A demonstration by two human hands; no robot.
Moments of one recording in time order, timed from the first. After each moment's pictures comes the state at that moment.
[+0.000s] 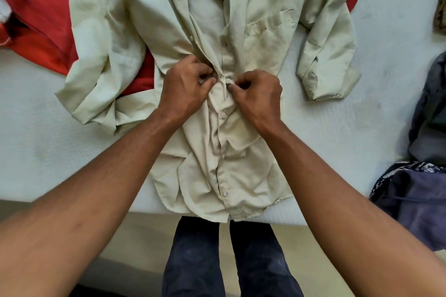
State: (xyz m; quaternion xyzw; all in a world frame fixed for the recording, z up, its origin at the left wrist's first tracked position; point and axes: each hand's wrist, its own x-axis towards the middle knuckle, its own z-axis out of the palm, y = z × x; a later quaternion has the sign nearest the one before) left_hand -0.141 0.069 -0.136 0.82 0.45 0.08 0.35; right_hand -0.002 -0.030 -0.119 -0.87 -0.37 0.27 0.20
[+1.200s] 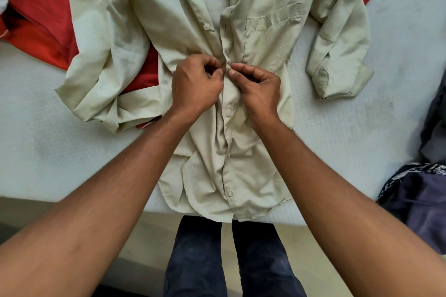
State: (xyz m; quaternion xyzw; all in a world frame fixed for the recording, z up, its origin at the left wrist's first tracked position) left_hand -0.127 0.060 -0.130 0.70 0.56 0.08 0.44; right_hand -0.021 -0.023 -0.142 -0.74 -0.05 0.42 0.53
